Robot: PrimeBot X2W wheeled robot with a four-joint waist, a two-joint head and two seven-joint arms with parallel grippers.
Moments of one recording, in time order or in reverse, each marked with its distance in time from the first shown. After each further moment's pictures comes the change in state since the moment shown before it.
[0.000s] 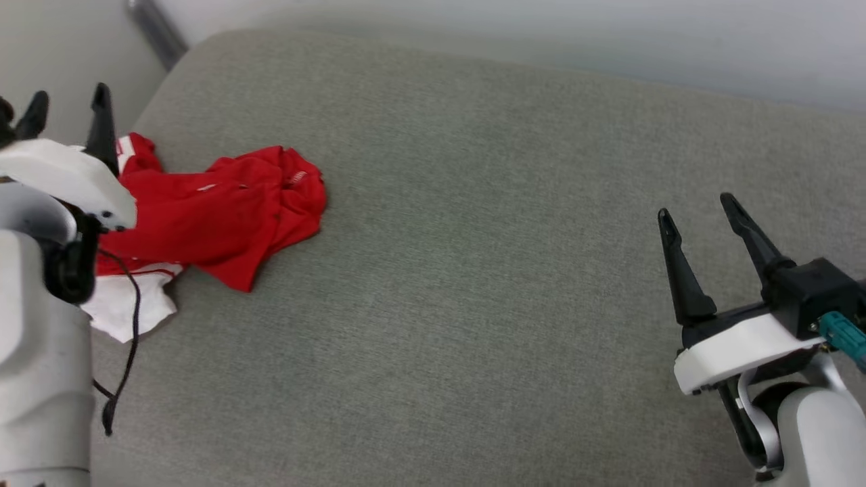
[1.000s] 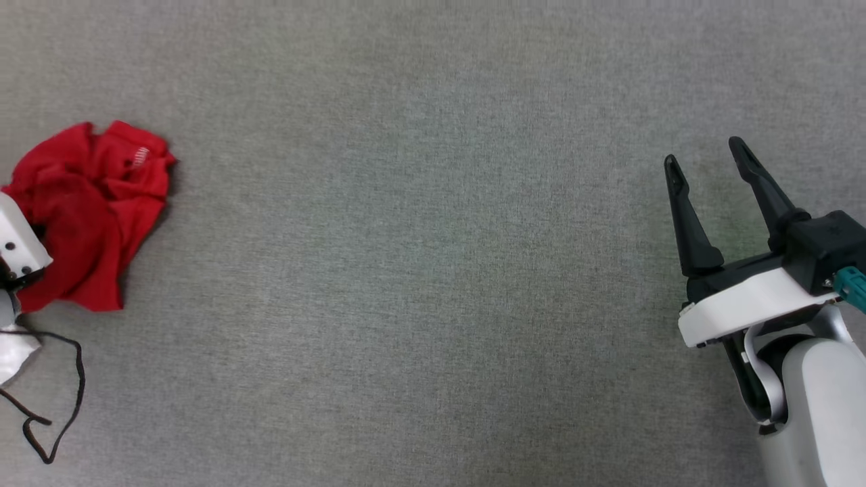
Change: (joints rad) left arm -0.018 0.198 0.018 0.149 -0.240 0.077 0.706; right arm -0.142 -0.036 0.021 0.081 0.033 0.000 -0.061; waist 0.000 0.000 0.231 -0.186
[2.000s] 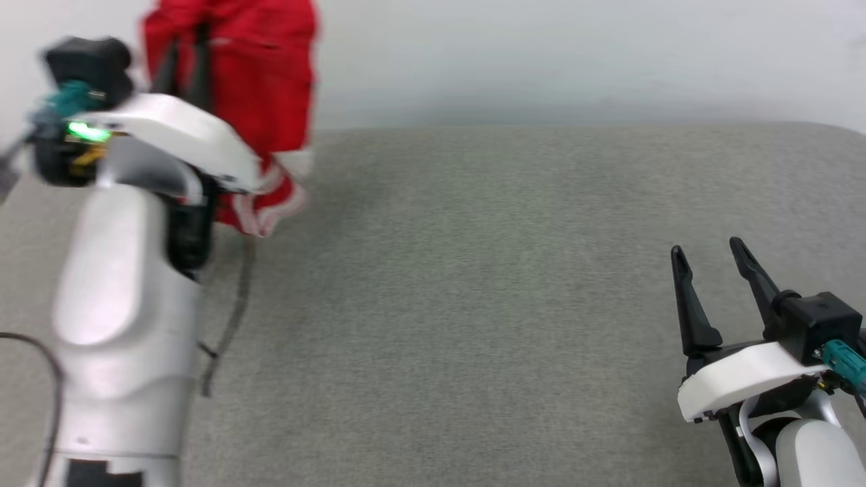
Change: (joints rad) left arm -0.062 -0.287 -0.234 -0.235 0.144 -0.021 -0.742; right arm 0.202 0.088 -0.093 -0.022 -0.016 0.000 0.041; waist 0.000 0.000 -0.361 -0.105
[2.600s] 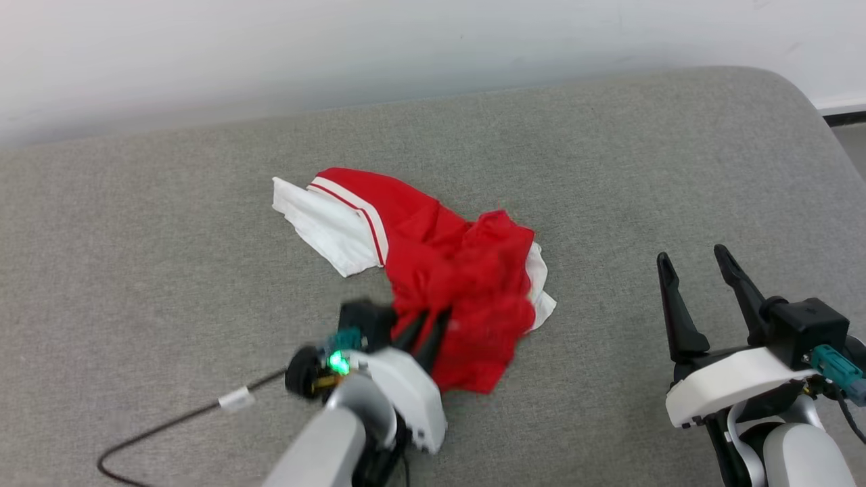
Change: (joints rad) left arm 0.417 -0.194 -0.369 -0.007 -0.066 -0.032 -0.040; right arm 0.008 0.007 0.025 0.016 0.035 0.000 -0.011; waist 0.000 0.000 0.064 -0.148
